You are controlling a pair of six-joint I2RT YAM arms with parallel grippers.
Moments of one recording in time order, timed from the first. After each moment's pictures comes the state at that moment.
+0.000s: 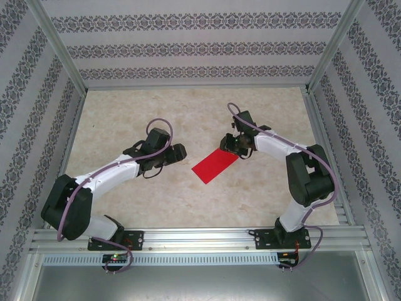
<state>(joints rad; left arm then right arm) -0.55 1.42 0.85 -0.33 0.06 -0.83 0.38 1.73 1.09 -0.47 -0.23 0.57</state>
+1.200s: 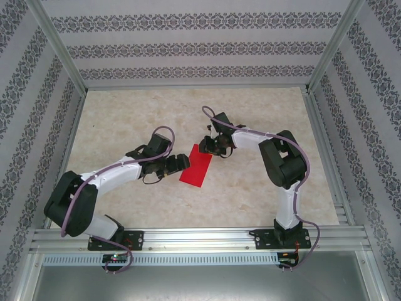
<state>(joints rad) -0.56 1.46 0.79 -0.32 0.30 -0.86 0.51 2.02 1.27 -0.34 -0.38 0.52</state>
